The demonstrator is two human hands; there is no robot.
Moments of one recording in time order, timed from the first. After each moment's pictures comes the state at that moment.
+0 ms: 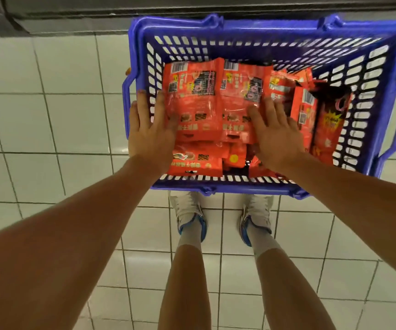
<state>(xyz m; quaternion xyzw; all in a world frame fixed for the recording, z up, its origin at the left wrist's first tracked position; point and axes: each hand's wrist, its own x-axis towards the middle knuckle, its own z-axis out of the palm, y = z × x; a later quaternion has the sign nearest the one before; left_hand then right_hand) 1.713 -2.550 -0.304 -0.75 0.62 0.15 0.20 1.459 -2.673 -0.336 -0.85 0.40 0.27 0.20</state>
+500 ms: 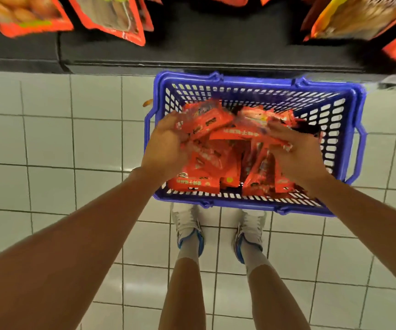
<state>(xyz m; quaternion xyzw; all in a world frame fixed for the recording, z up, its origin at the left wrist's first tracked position) 1.715 -2.588 -0.233 -0.79 0.51 0.30 -0.15 1.454 -2.712 -0.236 -0.75 0.49 -0.04 0.43</state>
